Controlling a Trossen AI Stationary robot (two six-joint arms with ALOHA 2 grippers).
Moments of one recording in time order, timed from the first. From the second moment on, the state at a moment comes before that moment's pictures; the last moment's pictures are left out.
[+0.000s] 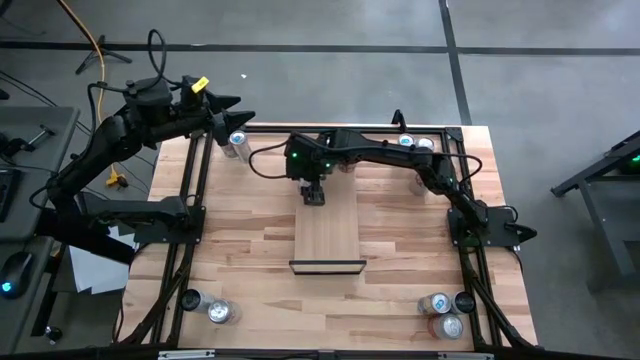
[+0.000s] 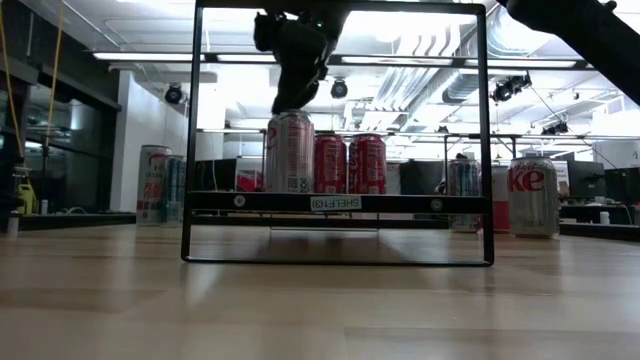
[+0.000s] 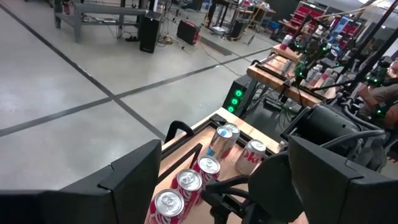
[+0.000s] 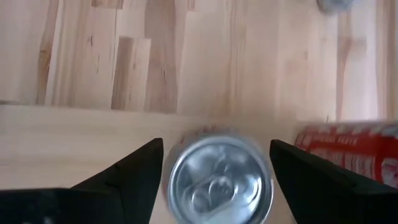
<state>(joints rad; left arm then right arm) 0.51 0.94 1.39 -0.65 -0.04 -0.31 -0.17 2.25 2.31 -1.17 -0.08 -0.25</state>
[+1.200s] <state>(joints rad) 0.51 0.93 1.39 -0.71 -0.04 -0.23 -0.04 1.59 1.10 -0.23 0.00 0.77</state>
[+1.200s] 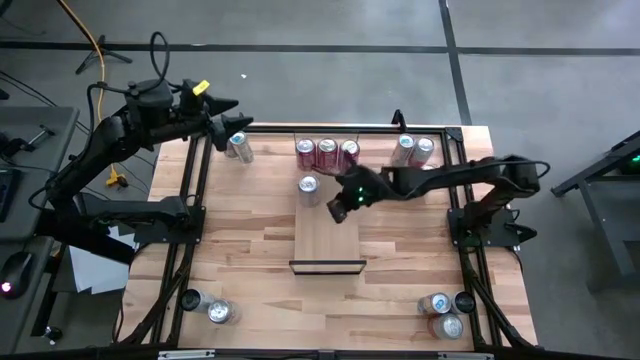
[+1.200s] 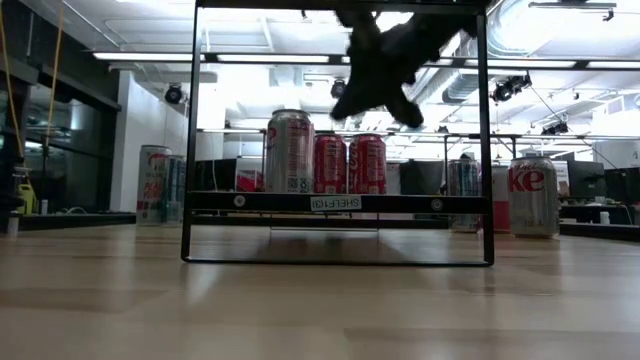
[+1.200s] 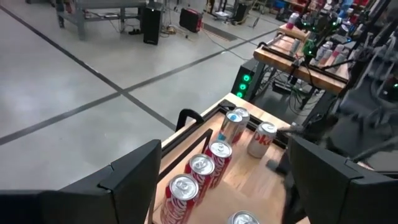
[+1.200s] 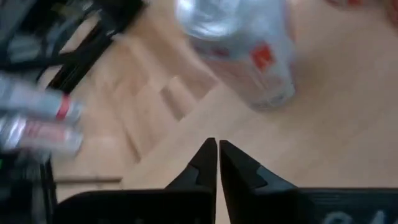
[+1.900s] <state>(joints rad) 0.51 0.94 1.39 -0.69 -0.06 -0.23 -0.04 1.78 1.19 -0.13 0.20 0.92</state>
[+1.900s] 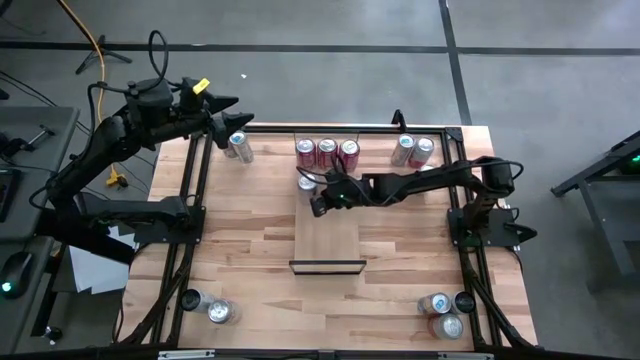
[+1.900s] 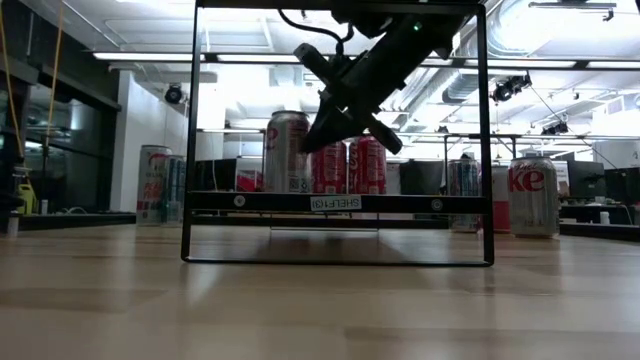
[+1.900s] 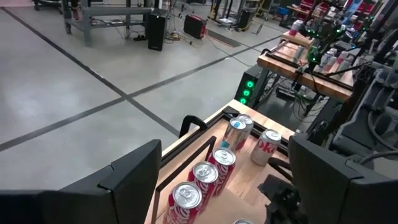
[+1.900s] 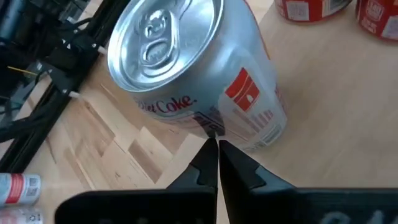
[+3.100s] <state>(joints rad) 0.51 0.97 1.39 -0.68 -0.06 -0.21 -0.11 1.89 1.19 0.08 0.19 1.02</state>
